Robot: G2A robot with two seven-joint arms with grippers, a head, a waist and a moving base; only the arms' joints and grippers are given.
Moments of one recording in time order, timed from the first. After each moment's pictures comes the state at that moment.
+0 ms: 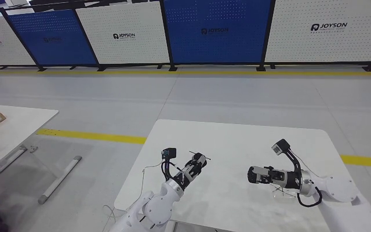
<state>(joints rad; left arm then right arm) 1.55 -1.16 -1.14 -1.80 0.32 -0.01 -0.03 -1.06 -1.04 1.11 -1.33 0.49 -0.34 1.23</state>
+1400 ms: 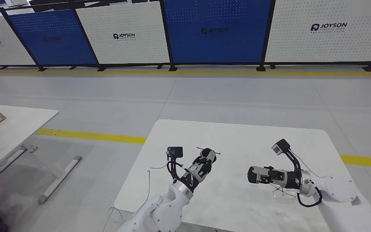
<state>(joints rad) 1.53 -1.19 -1.05 -1.89 0.47 0.07 0.10 -1.06 -1.04 1.11 -1.33 0.49 -0.34 1.23</state>
